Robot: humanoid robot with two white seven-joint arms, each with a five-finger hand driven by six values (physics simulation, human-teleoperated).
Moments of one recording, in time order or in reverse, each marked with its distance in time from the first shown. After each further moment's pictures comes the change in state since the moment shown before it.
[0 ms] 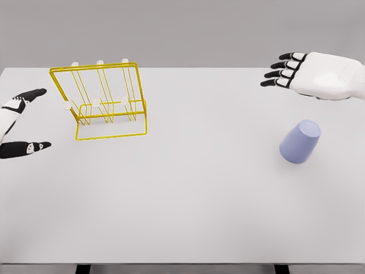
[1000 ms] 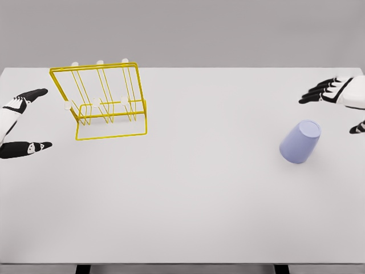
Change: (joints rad) left arm 0.000 0.000 -0.002 -0.006 -0.001 0.000 -0.001; right arm 0.061 -0.288 0.127 0.149 -0.579 0.000 0.000
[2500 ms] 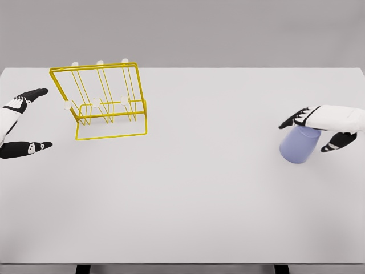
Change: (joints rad) left arm 0.000 -0.002 0.000 -0.003 0.000 0.000 0.000; right arm -0.037 0.210 0.150 0.214 0.168 0.000 0.000
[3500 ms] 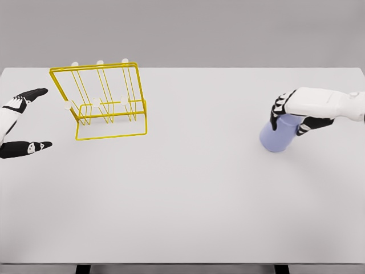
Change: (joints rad) left arm 0.000 0.000 0.003 0.000 -0.003 0.000 0.000; right arm -0.083 0.072 -0.002 -0.088 -0.004 0.000 0.000
